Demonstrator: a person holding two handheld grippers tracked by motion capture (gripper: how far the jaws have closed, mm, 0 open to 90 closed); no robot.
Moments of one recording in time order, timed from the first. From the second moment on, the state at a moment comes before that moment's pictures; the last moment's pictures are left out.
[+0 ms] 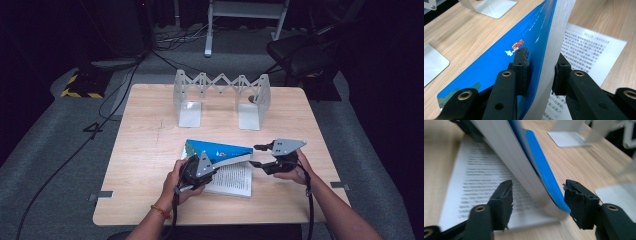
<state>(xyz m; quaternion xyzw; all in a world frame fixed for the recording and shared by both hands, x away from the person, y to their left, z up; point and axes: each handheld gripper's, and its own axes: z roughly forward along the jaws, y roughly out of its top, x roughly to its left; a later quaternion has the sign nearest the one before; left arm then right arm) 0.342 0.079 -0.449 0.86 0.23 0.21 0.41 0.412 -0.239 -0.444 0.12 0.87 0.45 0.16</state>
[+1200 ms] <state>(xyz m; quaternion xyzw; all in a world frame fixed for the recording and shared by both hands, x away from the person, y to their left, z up) 0.343 0.090 -0.429 0.81 0.24 0.16 0.51 0.427 -0.251 -0.444 0.17 0.83 0.52 0.14</state>
